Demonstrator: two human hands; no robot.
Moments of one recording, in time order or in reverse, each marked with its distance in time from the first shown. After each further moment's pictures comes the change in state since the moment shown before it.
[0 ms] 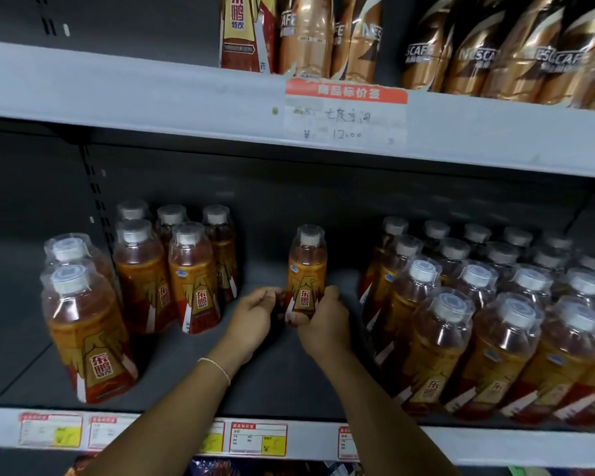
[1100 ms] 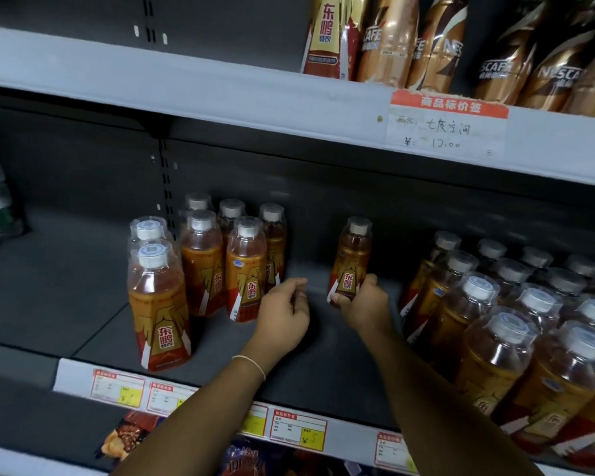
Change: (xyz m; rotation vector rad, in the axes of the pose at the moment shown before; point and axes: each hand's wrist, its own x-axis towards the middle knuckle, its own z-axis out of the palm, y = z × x) left_hand -0.017 0.003 -0.032 0.530 0.196 0.417; right_hand 0.048 -0.009 0.010 -0.229 0.002 -0.005
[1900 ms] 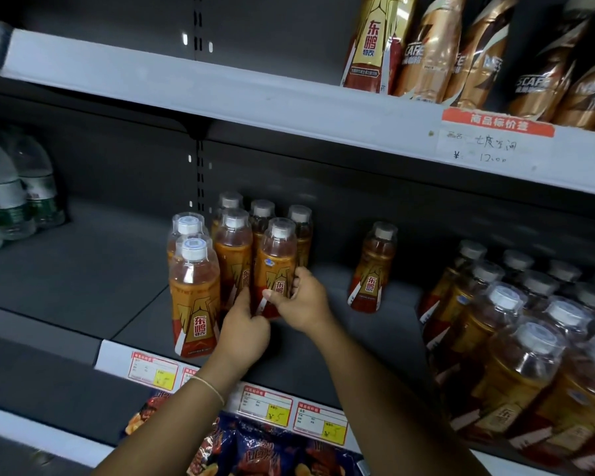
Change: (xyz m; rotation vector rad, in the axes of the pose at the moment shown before) left_hand -0.036 -0.026 -0.079 -0.232 0.032 -0.381; right_hand -0.064 -0.094 0.062 0.537 -0.402 -0.310
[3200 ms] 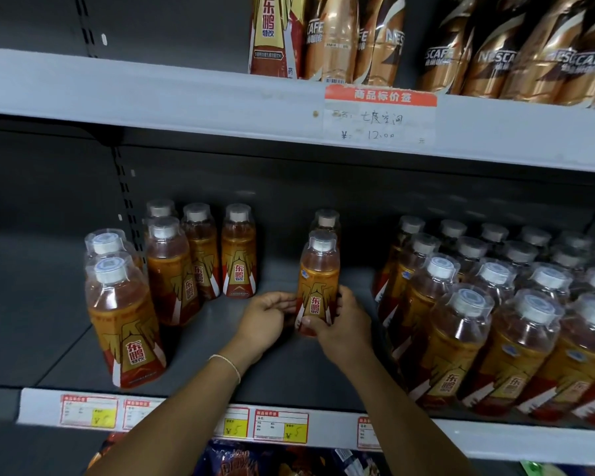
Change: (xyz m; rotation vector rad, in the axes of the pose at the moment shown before) left_hand 0.030 0.013 0.102 -0.284 -0.362 -0.105; right_hand -0.067 0.051 -0.105 -0.187 0.389 0.172
